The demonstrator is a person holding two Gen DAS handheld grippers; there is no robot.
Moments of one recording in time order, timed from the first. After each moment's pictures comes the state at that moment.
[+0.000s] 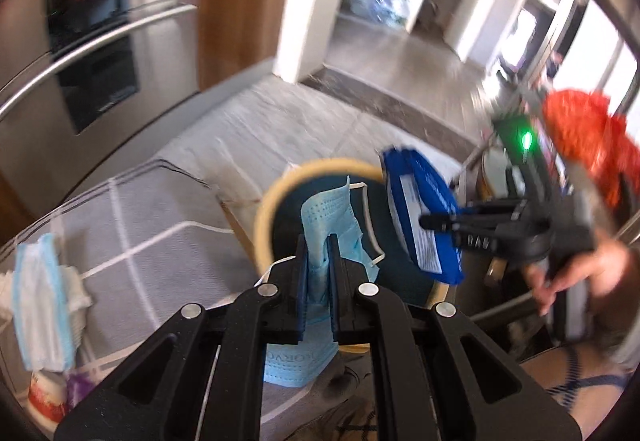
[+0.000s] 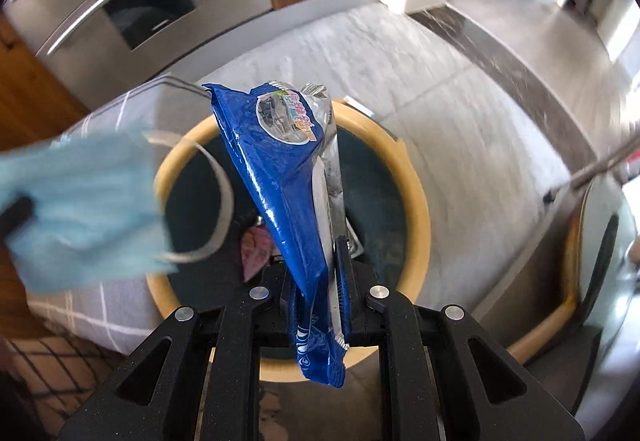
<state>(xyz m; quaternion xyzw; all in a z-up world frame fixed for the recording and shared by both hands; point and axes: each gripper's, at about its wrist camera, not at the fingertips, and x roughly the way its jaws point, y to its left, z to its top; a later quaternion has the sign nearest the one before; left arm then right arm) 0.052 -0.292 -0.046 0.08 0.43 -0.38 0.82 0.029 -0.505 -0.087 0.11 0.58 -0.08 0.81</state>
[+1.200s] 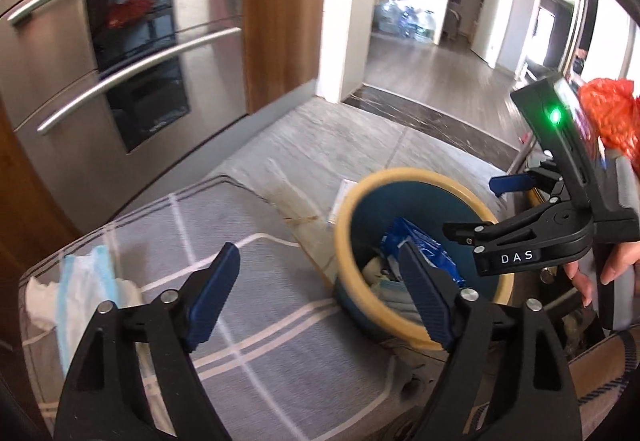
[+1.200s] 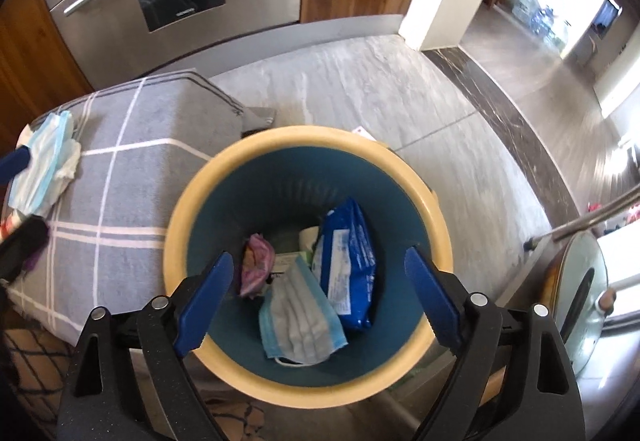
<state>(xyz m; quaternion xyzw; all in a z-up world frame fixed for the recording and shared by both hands) 0.062 -0.227 -0.045 0.10 0.37 -0.31 0.87 0.062 -0.443 -0.072 0.00 0.56 -0.08 0.83</state>
